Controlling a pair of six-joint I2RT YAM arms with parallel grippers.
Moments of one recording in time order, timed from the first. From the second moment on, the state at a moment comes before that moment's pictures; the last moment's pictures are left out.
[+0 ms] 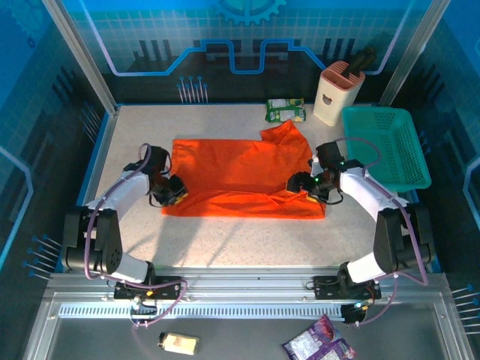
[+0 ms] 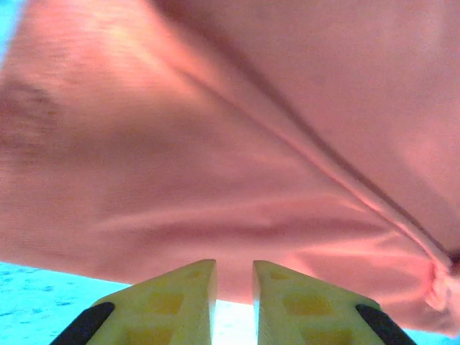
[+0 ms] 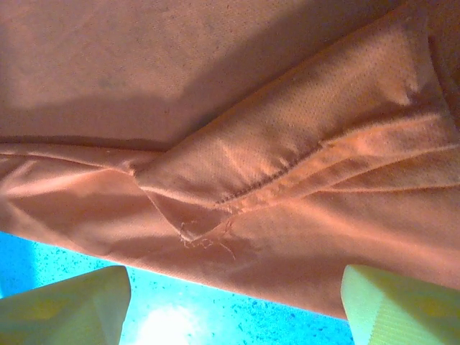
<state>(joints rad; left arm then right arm) -0.08 1.46 0.91 -0.70 0.32 -0.78 0.19 1.49 0.96 -0.71 -0.38 0.47</state>
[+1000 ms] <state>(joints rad) -0.73 2.04 1.41 -0.45 0.48 -1.00 0.03 1.72 1.04 -0.65 -0.44 0.35</state>
